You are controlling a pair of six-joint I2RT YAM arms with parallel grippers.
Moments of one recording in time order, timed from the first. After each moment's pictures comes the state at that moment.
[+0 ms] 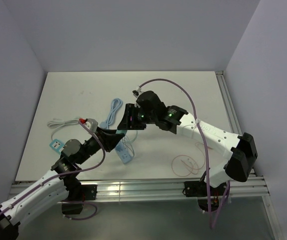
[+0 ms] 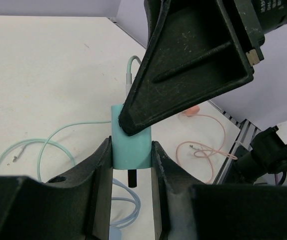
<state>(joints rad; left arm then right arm) -0.70 0.57 0.25 0.42 0.18 -0.44 0.89 1.47 1.31 -0.47 -0.20 0.82</state>
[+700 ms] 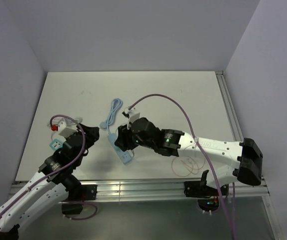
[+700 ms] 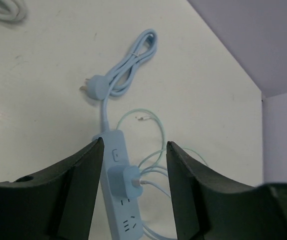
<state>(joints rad) -0.71 0.48 0.49 -0.40 -0.61 -1.03 1.14 1.36 1.09 -0.25 0.13 0.57</state>
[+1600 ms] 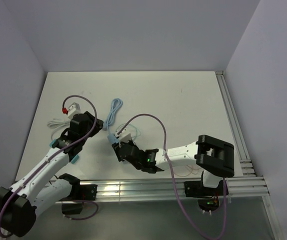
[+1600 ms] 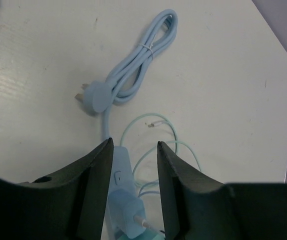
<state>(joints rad) -0.45 0.90 0.58 -0.22 -0.29 -0.93 1.31 1.67 0.85 0.27 0.56 0.41</state>
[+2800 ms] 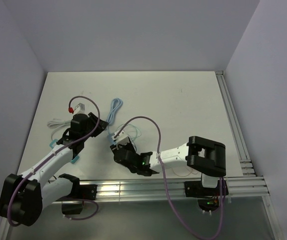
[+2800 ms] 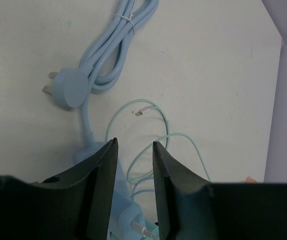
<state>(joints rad) -0.33 1.05 0.48 0.04 0.00 -0.89 1.34 1.77 0.90 0.29 0.72 0.38</state>
